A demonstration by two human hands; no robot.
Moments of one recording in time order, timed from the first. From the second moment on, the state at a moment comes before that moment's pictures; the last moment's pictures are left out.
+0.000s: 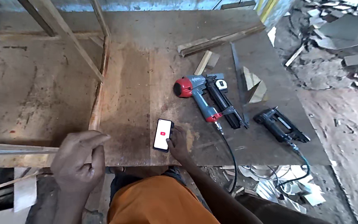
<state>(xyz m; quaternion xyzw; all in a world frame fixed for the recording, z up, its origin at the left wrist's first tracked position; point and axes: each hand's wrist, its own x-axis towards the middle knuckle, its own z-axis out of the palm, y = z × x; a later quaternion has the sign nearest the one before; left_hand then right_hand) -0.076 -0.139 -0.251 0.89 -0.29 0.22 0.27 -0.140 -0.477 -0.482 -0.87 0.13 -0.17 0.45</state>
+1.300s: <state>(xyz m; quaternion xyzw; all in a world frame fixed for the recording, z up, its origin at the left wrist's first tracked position) -0.238 -0.040 -0.376 0.82 -0.38 -0.30 0.31 -0.133 -0.470 -0.484 -0.88 0.14 -0.16 0.43</state>
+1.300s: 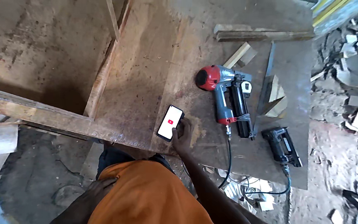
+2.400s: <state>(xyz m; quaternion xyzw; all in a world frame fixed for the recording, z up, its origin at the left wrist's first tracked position) -0.268 -0.014 -0.444 0.84 -0.34 -0.32 0.27 -0.133 -0.469 -0.484 -0.88 0.14 -0.17 0.43</state>
